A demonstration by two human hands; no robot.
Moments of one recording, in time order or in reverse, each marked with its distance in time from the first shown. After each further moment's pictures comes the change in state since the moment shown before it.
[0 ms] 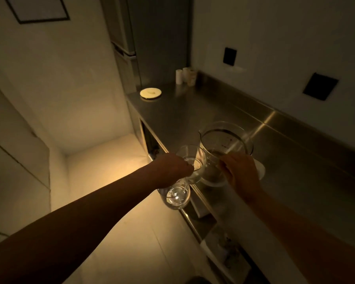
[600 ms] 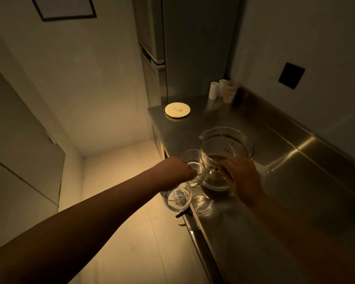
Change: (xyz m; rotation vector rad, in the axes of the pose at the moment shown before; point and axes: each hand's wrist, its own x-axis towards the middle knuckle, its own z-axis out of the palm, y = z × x) left_hand 0.102 -0.238 0.050 0.021 -0.089 -0.093; right_hand 0.242 0.064 0.161 0.028 -0.185 -0.089
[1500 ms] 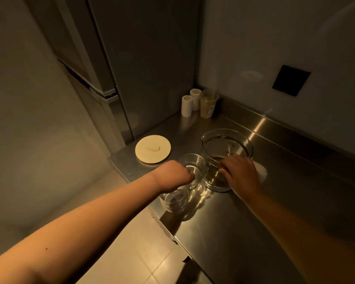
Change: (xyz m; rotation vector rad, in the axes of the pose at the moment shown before) left_hand 0.218 -0.270 0.081 0.149 0.021 0.459; right_hand 0.225 0.092 0.109 -0.102 0.002 0.474
